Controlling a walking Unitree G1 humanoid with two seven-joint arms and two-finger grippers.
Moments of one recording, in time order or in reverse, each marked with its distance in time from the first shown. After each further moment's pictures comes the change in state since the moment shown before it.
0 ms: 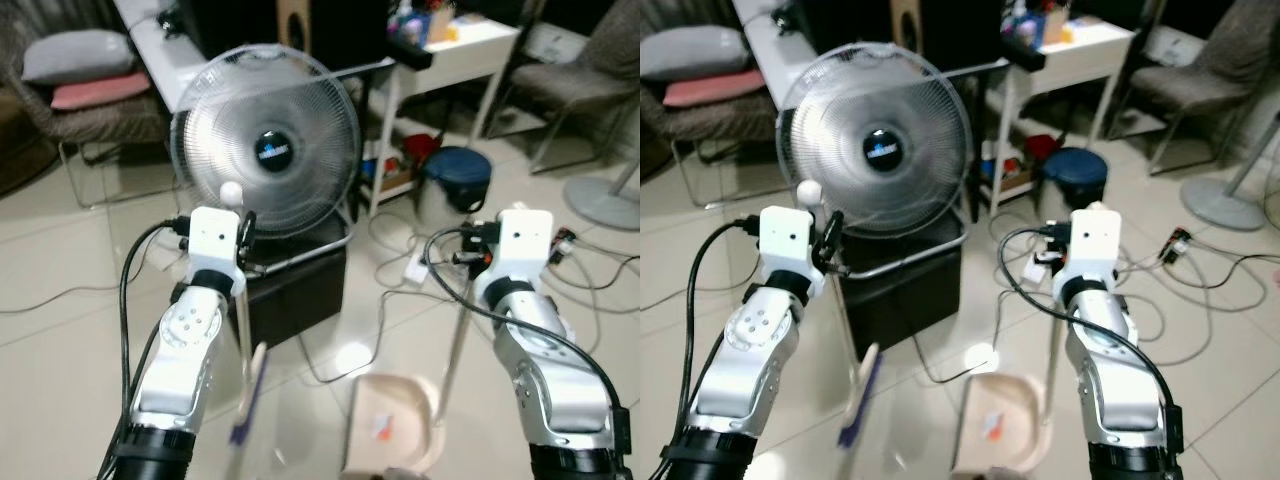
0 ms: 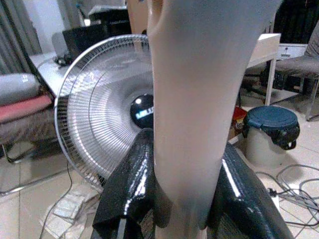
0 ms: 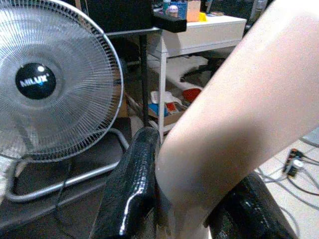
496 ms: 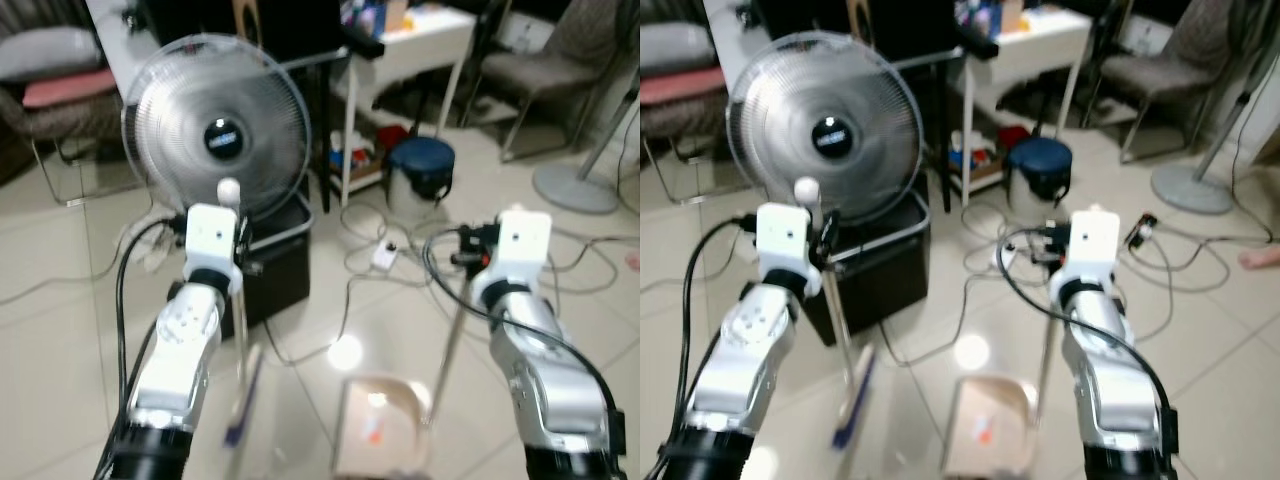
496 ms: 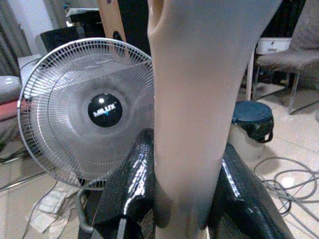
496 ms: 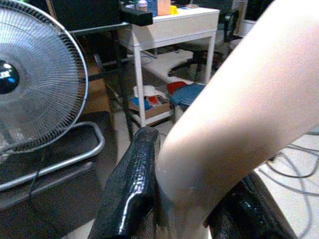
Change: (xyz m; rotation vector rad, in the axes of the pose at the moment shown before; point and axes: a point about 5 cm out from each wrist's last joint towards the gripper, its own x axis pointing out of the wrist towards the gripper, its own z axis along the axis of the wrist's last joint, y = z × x) left arm 0.001 0.004 0.001 0.010 0.003 0.008; right arm 0.000 0.003 0.000 0.028 -0.007 -0.003
